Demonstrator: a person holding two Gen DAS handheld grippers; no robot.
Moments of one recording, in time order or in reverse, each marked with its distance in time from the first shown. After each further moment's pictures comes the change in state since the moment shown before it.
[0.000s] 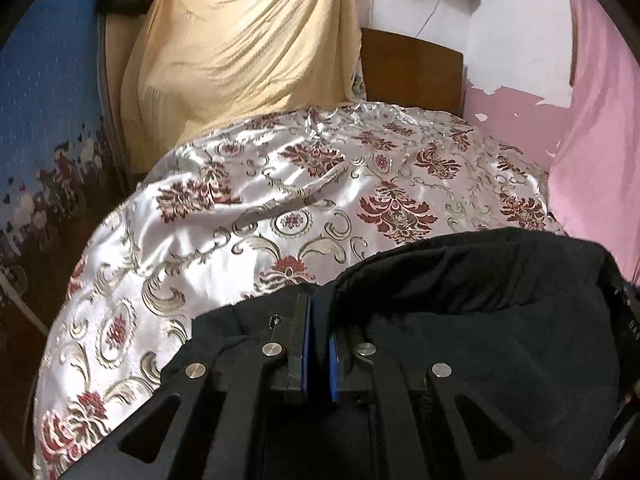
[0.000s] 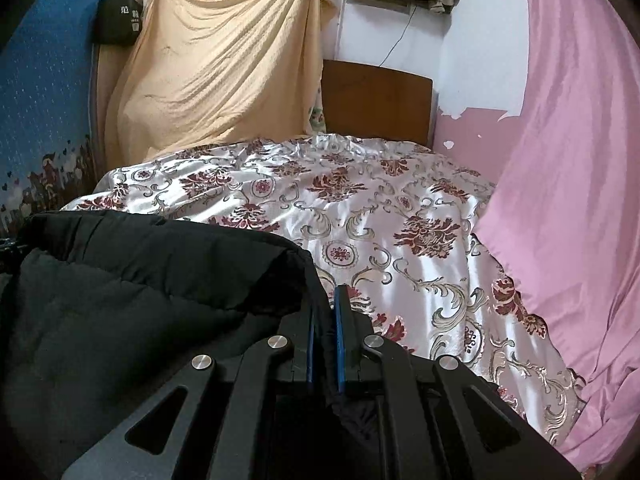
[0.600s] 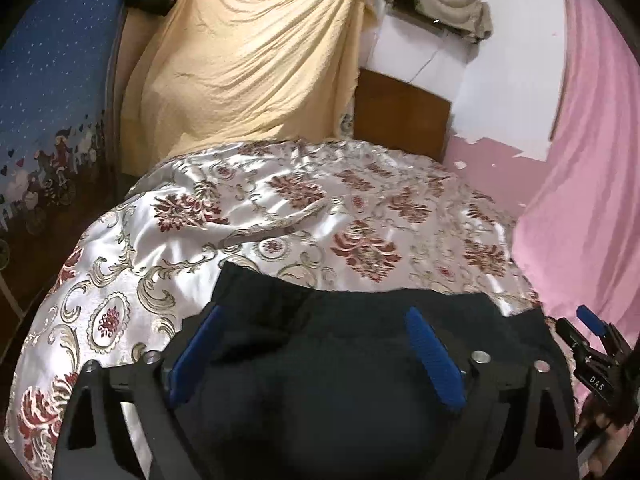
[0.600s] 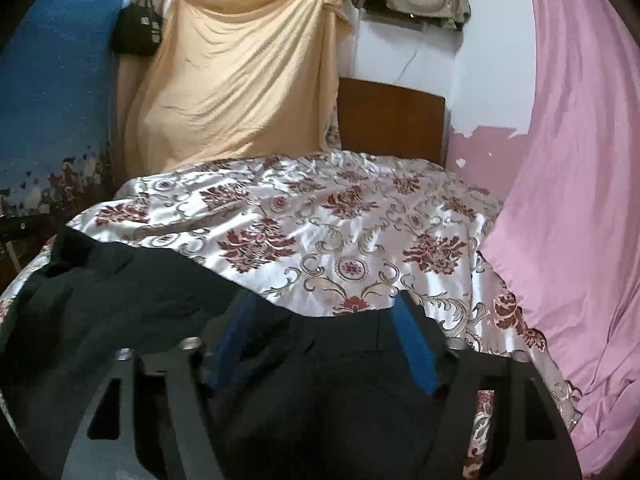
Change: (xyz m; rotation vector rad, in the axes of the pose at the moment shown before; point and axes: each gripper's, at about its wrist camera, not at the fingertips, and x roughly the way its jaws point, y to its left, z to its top) left arm -0.059 0.010 -0.012 -0.092 -0.136 -0.138; right arm -0.046 0.001 -0.002 -0.029 -0.076 0.065
